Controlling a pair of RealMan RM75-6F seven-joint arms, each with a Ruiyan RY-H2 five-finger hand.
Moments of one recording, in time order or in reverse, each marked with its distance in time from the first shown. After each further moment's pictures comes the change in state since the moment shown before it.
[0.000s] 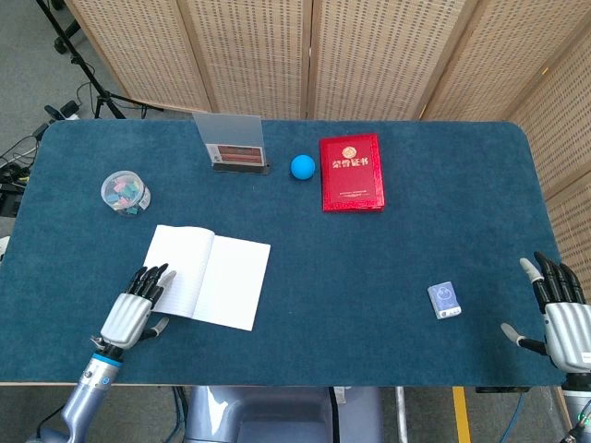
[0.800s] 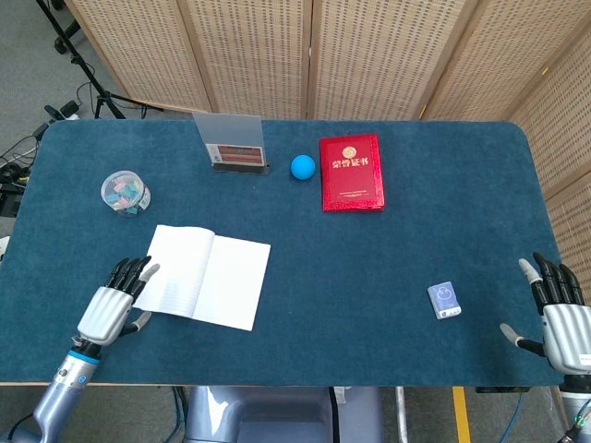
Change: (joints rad) left arm 0.002 0.159 -0.019 -0.145 0.039 0.021 0.045; right arm -0.006 -0.016 0.002 0.005 -0.007 0.021 -0.029
